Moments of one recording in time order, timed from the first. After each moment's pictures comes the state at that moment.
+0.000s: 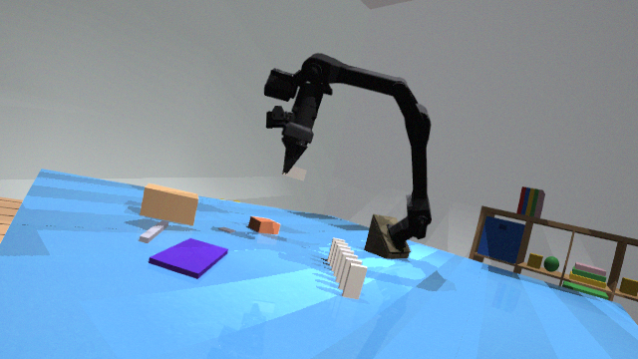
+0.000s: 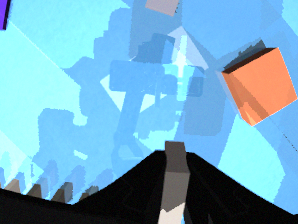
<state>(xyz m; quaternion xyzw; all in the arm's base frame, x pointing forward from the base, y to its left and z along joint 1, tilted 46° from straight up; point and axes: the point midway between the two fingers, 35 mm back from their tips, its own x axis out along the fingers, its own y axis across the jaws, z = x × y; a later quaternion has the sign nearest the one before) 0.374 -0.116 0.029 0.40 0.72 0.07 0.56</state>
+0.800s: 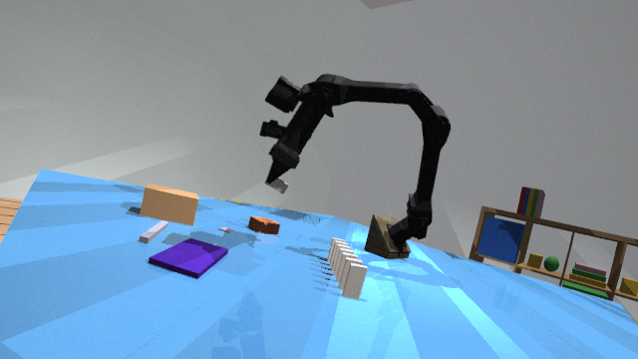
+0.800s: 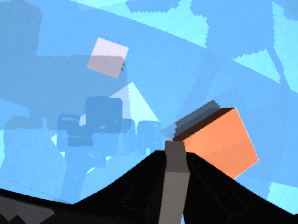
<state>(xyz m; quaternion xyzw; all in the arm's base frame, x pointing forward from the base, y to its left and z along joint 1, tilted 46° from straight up) 0.384 -0.113 -0.015 0.33 0.68 -0.02 0.65</state>
